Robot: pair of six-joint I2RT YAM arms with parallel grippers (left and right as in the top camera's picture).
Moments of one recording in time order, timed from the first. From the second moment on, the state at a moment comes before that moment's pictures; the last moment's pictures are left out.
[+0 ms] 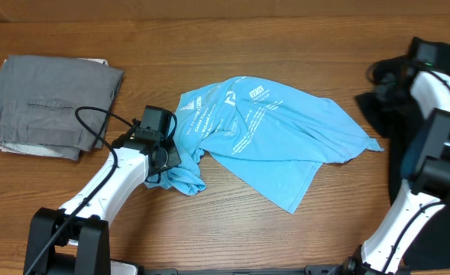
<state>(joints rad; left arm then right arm) -0.23 1.56 0.86 -0.60 -0.09 -0.58 -0.36 2.26 1.70 -0.71 -0.01 0.43</state>
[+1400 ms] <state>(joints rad) -0.23 1.56 0.86 -0.65 -0.09 -0.57 -0.19 2.23 2.27 -1.63 -0.34 0.31</state>
